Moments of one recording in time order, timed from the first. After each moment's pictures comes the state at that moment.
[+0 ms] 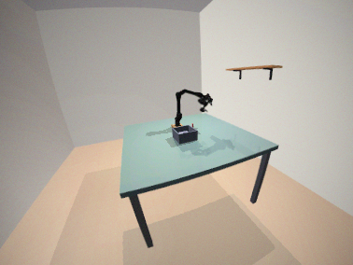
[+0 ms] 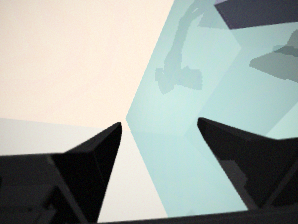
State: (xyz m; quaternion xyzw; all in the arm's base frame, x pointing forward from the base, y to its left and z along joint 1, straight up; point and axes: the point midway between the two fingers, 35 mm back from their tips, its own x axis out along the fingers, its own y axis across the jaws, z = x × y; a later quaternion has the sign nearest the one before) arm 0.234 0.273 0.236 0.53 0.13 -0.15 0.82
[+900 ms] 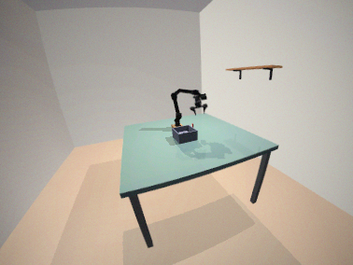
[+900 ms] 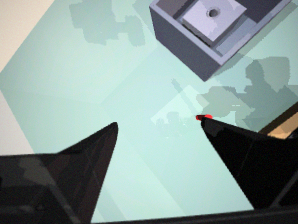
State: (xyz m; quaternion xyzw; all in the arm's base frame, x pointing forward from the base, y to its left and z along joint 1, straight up) arm 0.221 0.166 0.196 0.30 0.44 -0.25 0.81
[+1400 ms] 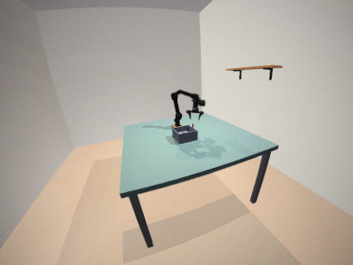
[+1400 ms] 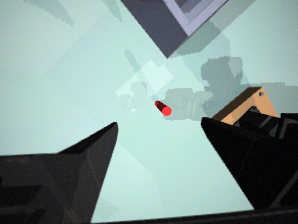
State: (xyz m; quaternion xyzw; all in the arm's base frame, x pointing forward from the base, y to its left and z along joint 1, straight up) arm 0.190 0.126 0.136 0.23 0.59 -0.30 0.71
